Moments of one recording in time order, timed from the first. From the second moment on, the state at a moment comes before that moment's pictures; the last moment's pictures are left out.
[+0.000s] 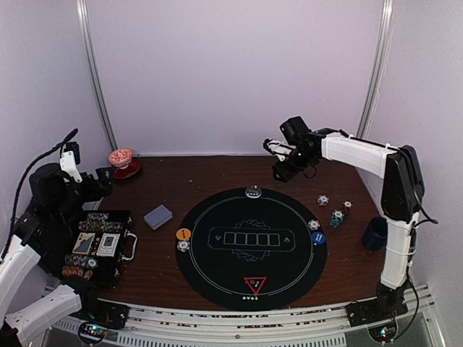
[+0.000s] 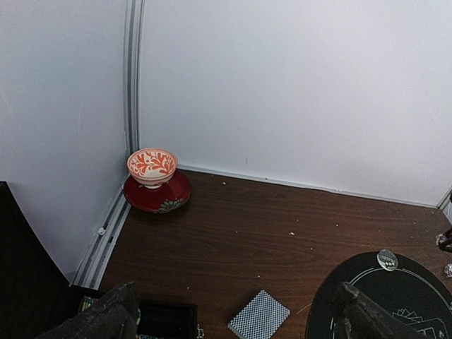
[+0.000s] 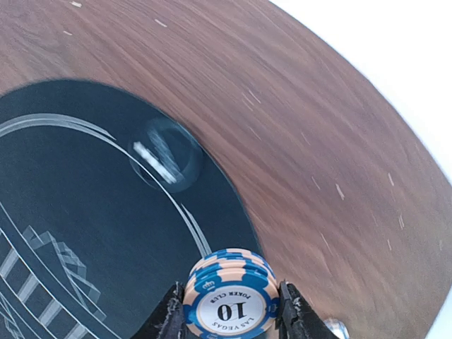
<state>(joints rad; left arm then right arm) -0.28 0.58 0.67 -0.29 -0.24 -0.26 0.49 1.97 1.69 -0.67 0.05 -0.22</state>
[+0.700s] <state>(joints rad) -0.27 0.58 0.67 -0.29 -0.24 -0.27 0.73 2.43 2.21 -0.69 0.18 -0.24</state>
